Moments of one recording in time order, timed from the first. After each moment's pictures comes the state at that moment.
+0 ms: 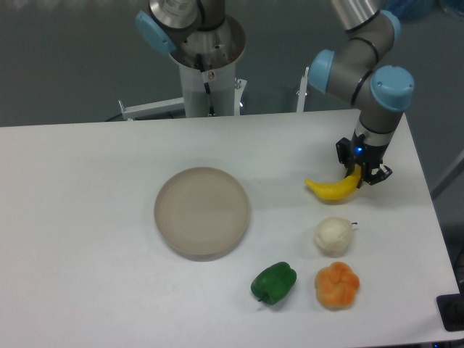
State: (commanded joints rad) arm 2.71 -2.02 -1.83 -0.76 1.49 1.77
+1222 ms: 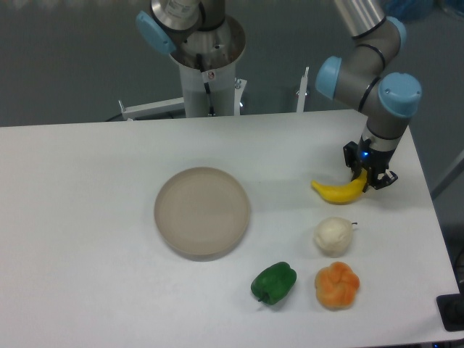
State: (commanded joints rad) arm 2.72 -2.04 -1.82 -0.77 1.49 1.78
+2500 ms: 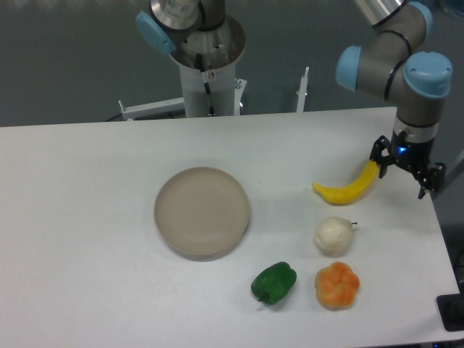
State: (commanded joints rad) arm 2.65 -2.04 -1.60 -0.77 1.48 1.59
